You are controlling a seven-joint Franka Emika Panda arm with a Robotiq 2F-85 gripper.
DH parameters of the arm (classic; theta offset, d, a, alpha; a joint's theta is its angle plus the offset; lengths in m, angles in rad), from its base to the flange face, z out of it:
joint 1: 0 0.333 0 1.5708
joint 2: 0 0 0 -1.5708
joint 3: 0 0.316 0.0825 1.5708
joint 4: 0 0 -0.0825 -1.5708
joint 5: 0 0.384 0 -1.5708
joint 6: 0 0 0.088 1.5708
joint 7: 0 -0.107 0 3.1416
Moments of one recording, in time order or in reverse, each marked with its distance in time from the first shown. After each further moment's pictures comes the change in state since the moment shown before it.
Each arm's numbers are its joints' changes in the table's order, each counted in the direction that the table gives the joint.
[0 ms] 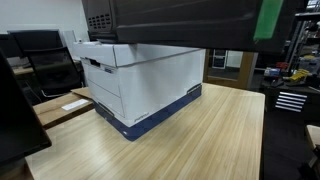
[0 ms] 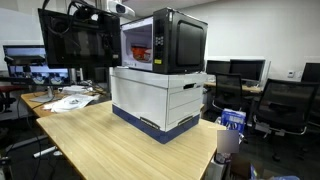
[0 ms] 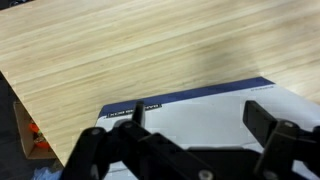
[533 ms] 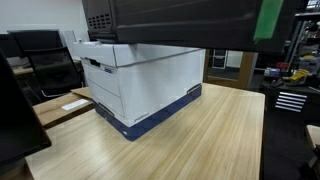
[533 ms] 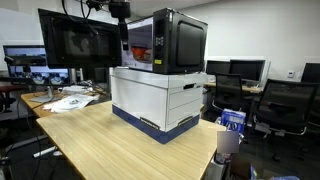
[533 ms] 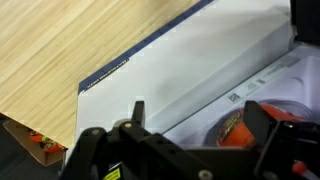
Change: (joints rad) arm -0.006 -0.058 -0.020 0.151 0.192 -0.101 -0.277
